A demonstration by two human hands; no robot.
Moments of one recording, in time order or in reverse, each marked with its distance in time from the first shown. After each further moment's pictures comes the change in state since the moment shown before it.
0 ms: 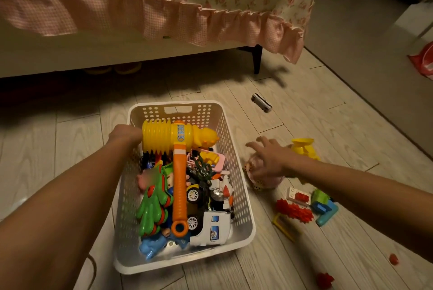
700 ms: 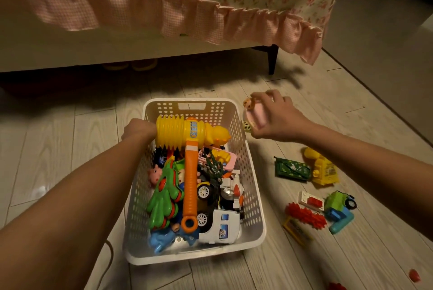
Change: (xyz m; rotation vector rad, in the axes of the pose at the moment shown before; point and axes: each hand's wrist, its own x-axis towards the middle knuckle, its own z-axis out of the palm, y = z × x) left_hand -0.005 -0.002 0.001 -0.018 0.079 0.025; right_hand -0.004 -0.026 -0.083 0.217 0.476 -0.099
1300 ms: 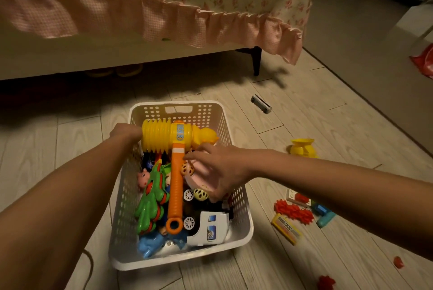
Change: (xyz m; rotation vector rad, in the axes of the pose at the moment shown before) left_hand 0.000 0.008 -0.001 -0.033 -0.091 -0.014; right_hand -0.041 -0.075 0.032 -0.077 -0.528 -0.476
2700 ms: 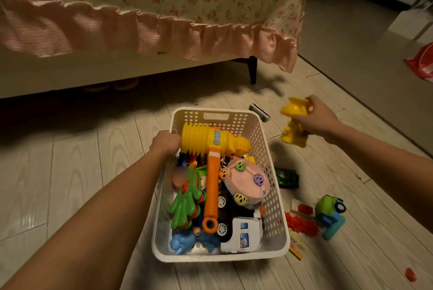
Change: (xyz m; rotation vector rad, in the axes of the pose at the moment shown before) left_hand -0.032 0.049 0.060 -0.020 -0.139 0.254; right_hand -0.088 0.173 -0.028 0.696 0.800 0.884
